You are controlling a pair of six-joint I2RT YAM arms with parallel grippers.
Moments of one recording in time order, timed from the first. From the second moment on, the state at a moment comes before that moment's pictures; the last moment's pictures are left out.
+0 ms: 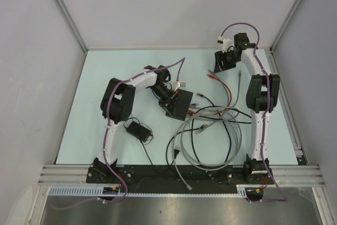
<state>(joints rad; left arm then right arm) -0.49 2.25 1.71 -1.05 0.81 0.26 0.04 2.41 2.22 -0.83 -0.40 -0.32</state>
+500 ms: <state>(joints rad) -0.49 2.25 1.71 -1.05 0.80 0.26 0.24 2.33 1.93 -1.08 -0.98 -0.46</state>
